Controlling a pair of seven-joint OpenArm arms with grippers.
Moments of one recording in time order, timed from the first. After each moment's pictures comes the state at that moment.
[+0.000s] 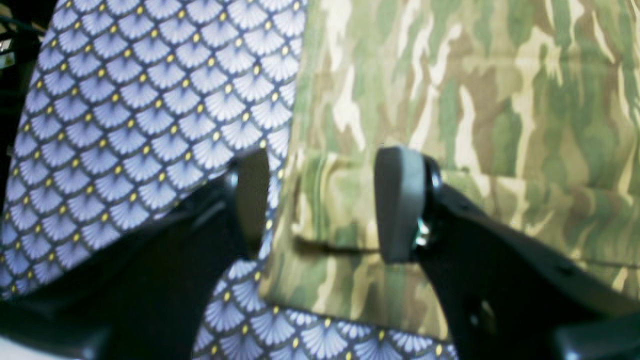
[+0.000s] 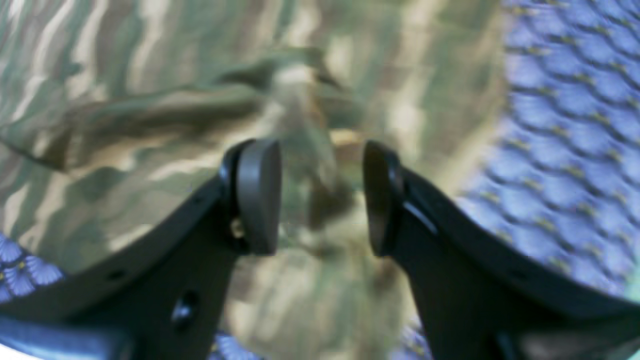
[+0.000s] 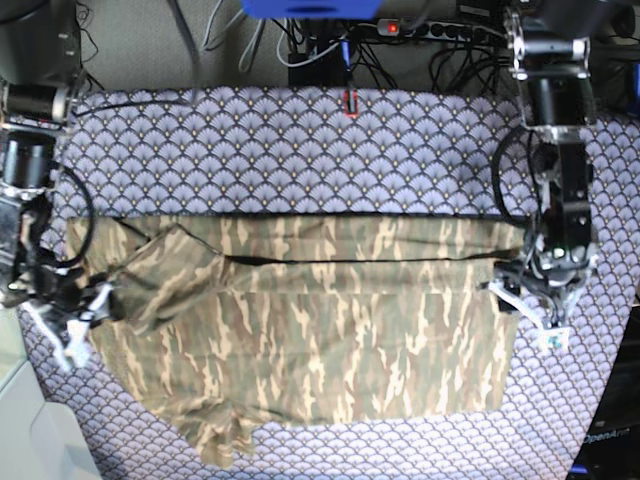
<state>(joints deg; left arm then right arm) -12.7 -15.9 -6.1 84.8 -9.2 -0.1 49.8 25.7 25.3 11.1 60.1 16.1 40.1 -47.3</state>
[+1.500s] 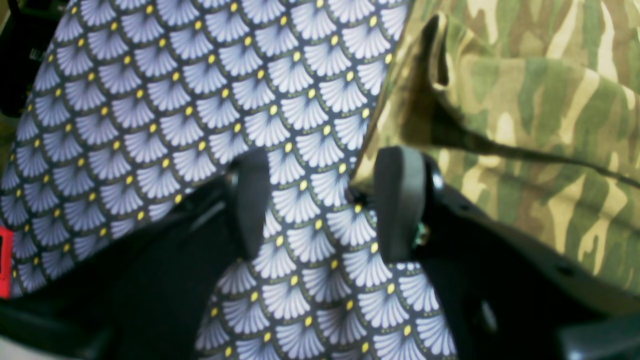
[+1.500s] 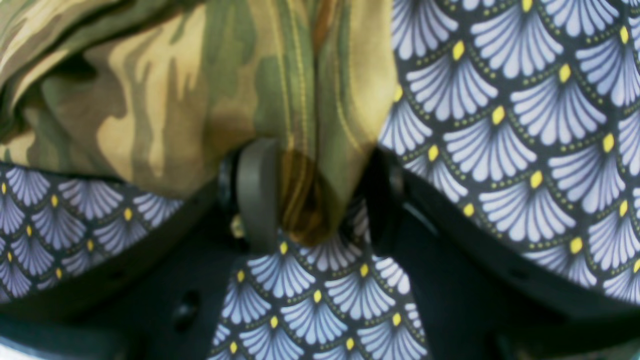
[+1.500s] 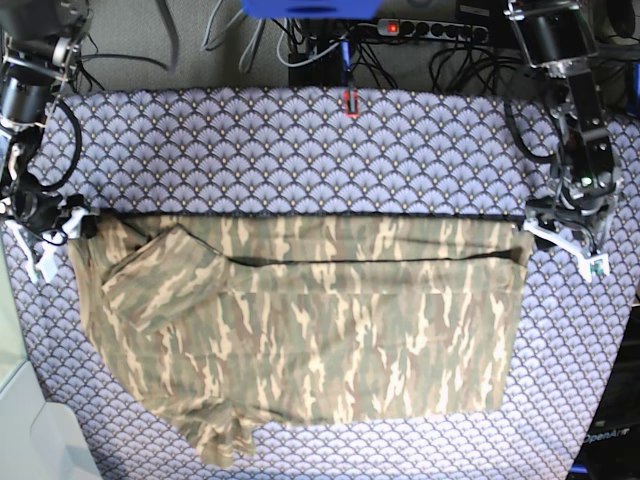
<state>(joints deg) 1.3 -13.8 -20.0 91.9 -9.8 -0.4 48.3 10.8 25.1 24.6 60.6 16.6 39.9 -50.4</state>
